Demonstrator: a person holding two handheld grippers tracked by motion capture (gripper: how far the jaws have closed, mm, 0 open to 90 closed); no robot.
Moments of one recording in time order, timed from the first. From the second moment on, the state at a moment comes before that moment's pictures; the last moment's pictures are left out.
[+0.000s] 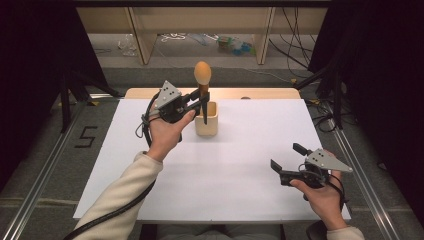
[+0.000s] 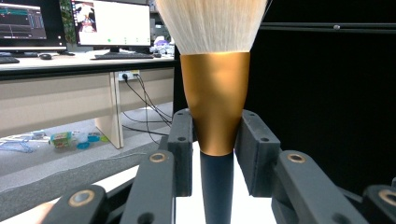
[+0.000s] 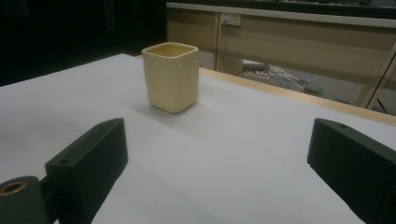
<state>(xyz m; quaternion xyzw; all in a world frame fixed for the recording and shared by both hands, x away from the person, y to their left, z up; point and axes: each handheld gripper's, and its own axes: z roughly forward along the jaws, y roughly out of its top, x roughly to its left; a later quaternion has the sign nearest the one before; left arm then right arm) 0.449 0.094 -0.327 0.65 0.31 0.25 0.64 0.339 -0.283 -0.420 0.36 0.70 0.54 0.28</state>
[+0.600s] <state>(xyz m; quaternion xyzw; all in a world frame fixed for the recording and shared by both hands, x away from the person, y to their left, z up) 0.456 0.092 -0.327 0.65 0.31 0.25 0.65 0.339 -0.283 -0.420 0.36 0.70 0.54 0.28</state>
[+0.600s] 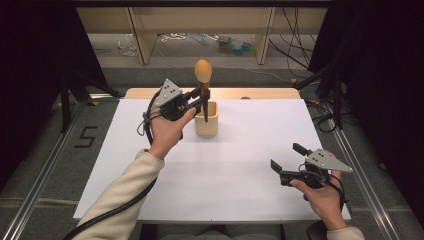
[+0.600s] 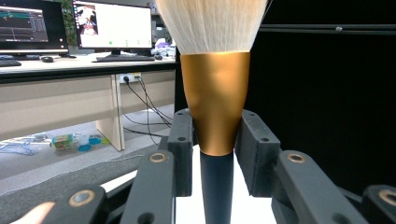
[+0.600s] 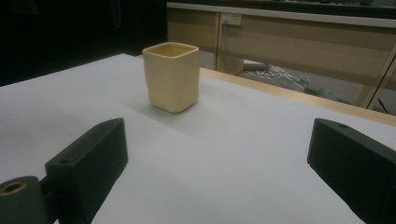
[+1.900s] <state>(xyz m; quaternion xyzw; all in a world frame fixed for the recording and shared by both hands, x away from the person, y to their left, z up) 0.467 0.086 -0.327 0.65 0.31 0.26 0.65 0.340 -0.284 -0.420 0.36 0.70 0.54 0.29</state>
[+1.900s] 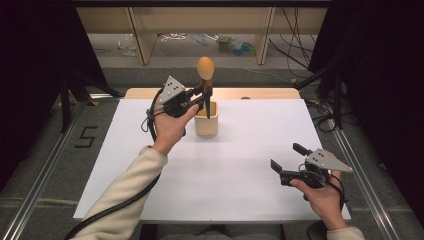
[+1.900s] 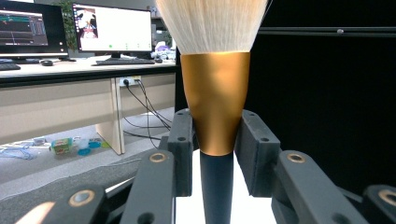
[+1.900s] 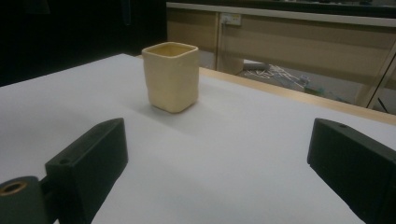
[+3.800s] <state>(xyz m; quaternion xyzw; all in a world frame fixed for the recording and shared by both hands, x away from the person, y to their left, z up) 0.491 0.081 -0.328 0.64 0.31 0.27 0.66 0.340 -0.285 -0.420 0.36 0.70 0.54 0.29</state>
